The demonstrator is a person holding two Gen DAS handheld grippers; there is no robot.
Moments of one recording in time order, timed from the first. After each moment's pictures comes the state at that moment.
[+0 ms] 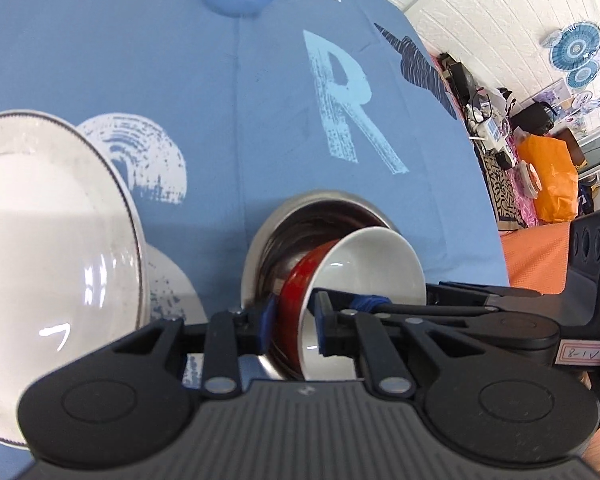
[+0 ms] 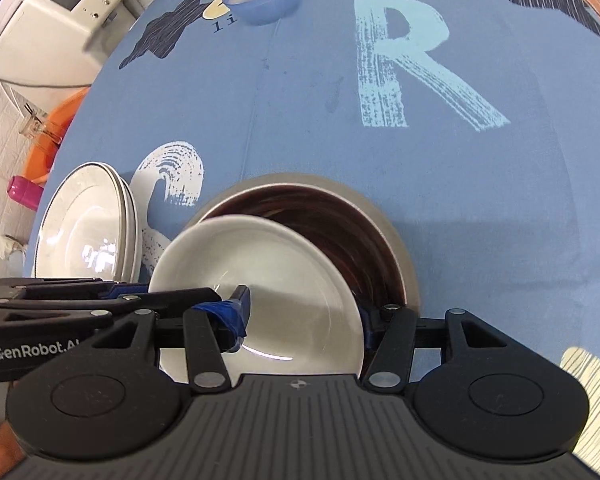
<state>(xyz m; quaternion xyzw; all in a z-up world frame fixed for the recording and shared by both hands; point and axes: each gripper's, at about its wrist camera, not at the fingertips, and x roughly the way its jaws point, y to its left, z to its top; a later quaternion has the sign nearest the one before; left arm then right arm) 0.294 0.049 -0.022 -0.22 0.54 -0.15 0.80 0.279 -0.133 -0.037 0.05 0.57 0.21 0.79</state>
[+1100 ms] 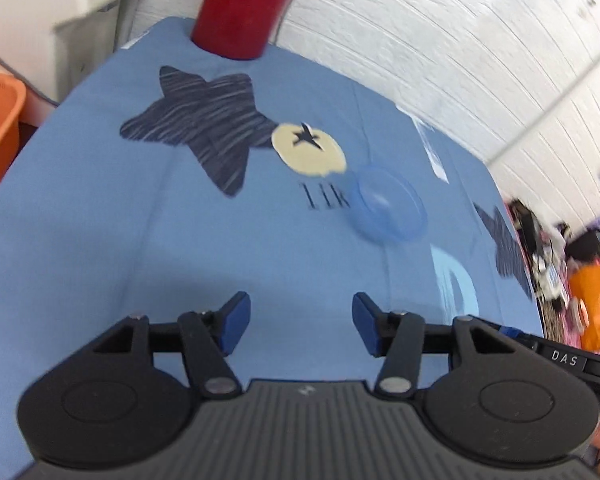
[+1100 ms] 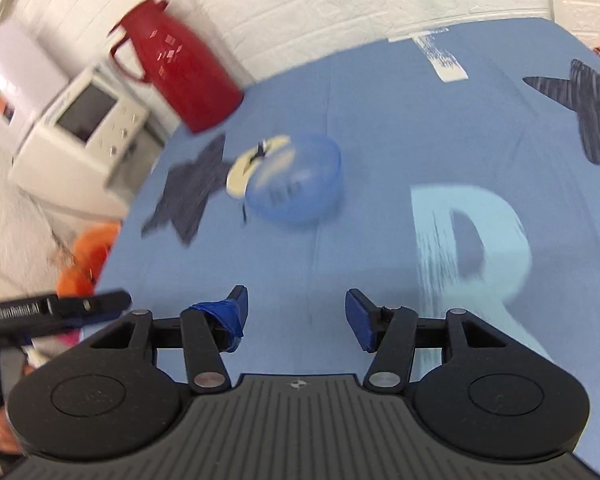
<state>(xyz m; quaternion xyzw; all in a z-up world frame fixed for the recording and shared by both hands) 0.414 0.207 0.021 -0.25 0.43 -0.02 0.87 0.441 -0.109 -0.009 0.15 0.45 0.24 0.85</state>
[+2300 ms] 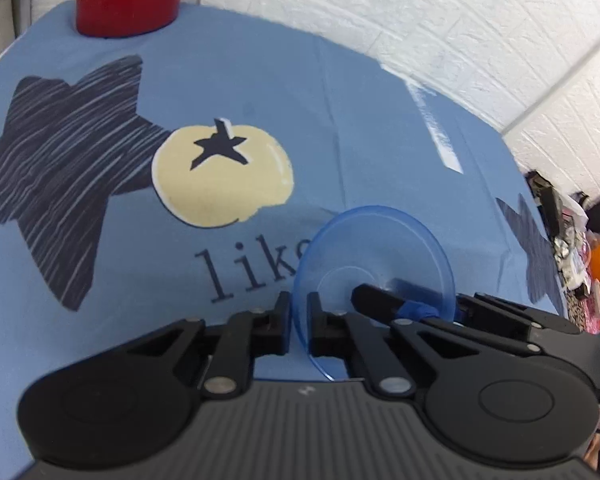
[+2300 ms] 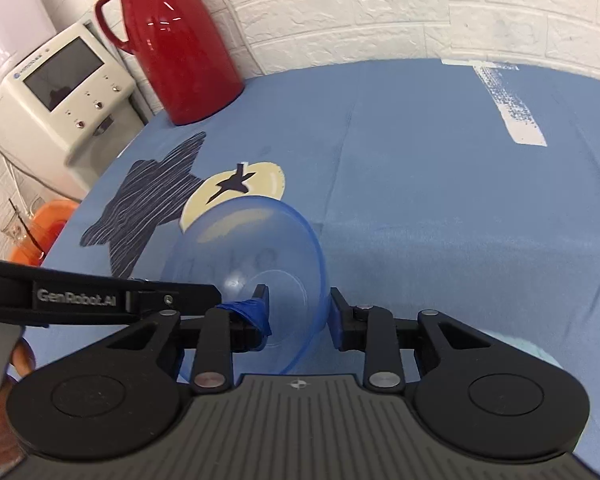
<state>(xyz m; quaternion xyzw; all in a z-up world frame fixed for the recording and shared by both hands) 0.563 0.142 -0.022 -0.20 0.48 -0.06 0.85 0.524 -0.061 -0.039 0.04 0.43 0.28 0.86</state>
